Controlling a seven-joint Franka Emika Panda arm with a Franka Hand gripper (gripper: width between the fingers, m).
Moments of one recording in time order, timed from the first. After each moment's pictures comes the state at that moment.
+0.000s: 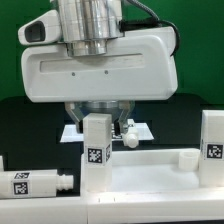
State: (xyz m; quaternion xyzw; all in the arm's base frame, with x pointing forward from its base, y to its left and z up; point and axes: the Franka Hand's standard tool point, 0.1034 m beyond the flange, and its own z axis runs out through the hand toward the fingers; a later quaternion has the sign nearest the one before) arm 0.632 -0.042 0.107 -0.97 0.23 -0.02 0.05
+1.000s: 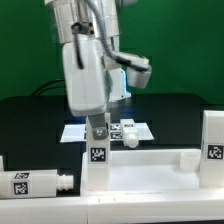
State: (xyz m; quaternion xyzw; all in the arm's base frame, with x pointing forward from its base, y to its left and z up) arm 0.633 -0.043 0.106 -0.64 0.76 0.02 0.07
